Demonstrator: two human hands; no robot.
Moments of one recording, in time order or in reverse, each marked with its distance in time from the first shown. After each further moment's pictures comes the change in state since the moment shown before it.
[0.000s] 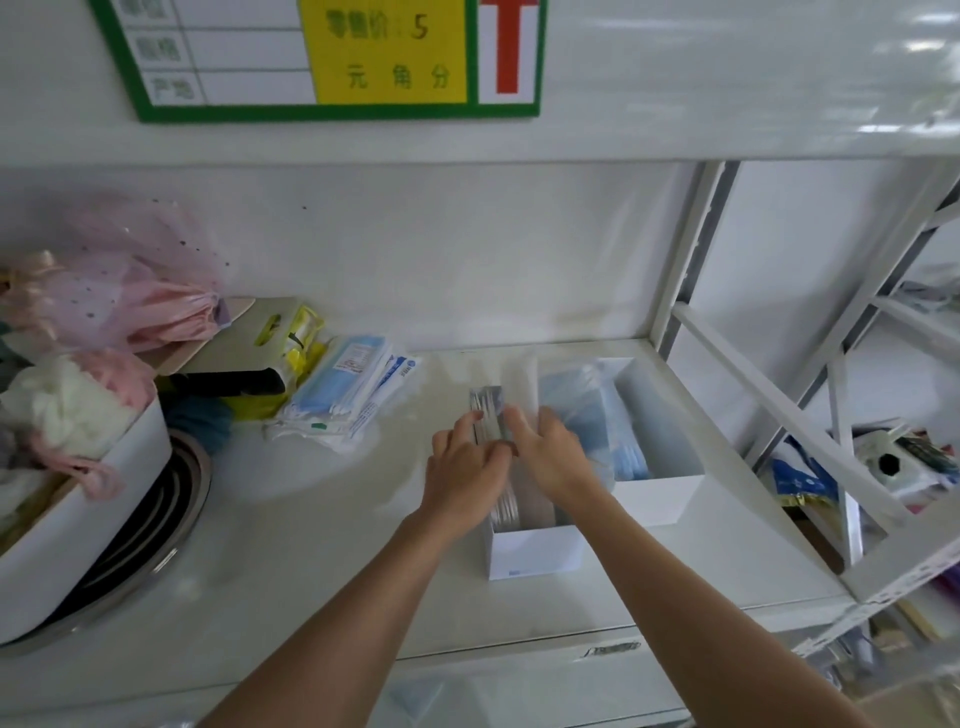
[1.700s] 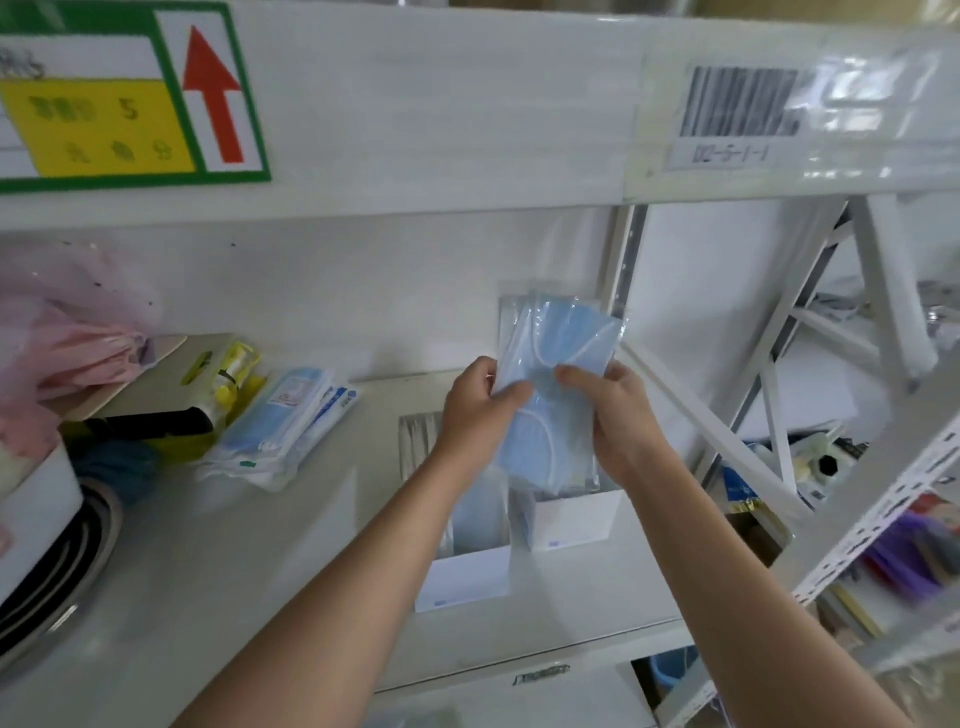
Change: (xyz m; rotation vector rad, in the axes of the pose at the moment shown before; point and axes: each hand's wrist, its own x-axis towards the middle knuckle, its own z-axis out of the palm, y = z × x) left_hand 0.035 0.123 0.014 -0.600 0.119 0.159; right_hand -0.008 0.005 -0.148 1.004 0.069 -0.127
